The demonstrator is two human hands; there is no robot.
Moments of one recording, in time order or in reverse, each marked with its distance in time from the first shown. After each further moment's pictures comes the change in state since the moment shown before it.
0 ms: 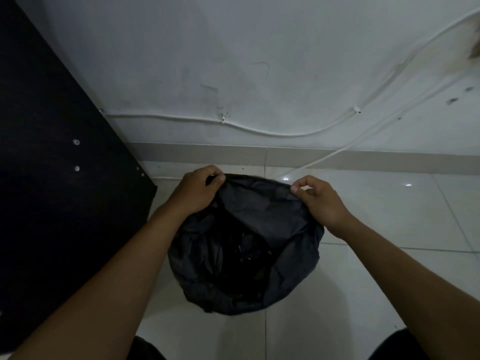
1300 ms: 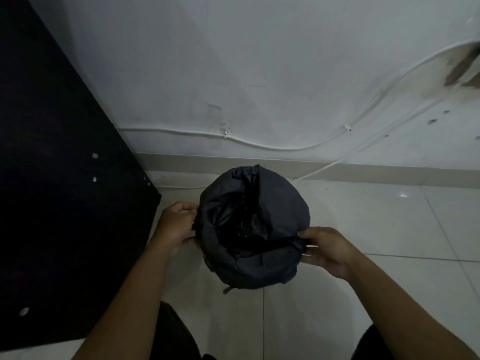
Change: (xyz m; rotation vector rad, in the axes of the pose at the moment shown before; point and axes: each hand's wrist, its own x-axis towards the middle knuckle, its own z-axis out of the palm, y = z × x) left_hand -0.071 0.008 -0.018 -0.660 0.139 -0.584; right_hand -0.068 -0.009 -0.003 0.534 -0.095 0.560
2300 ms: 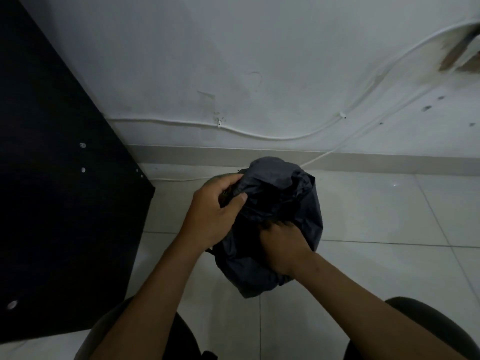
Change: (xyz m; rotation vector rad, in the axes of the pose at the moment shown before) left_hand -0.060 0.025 0.047 0.218 -0.175 0.669; right_hand 0.019 0.037 0.056 -1.846 0.063 -0.851
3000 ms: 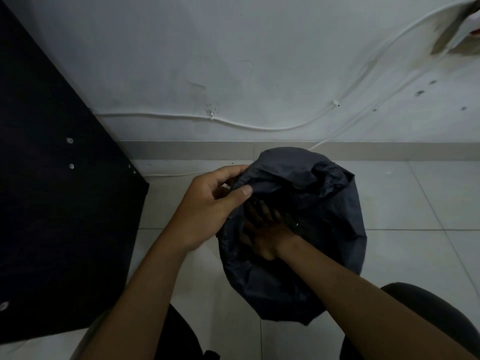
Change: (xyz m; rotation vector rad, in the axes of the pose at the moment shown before) left_hand -0.010 0.017 -0.009 -0.324 -0.205 -0.049; right_hand 0.025 -0.006 0.023 0.154 -0.385 0.057
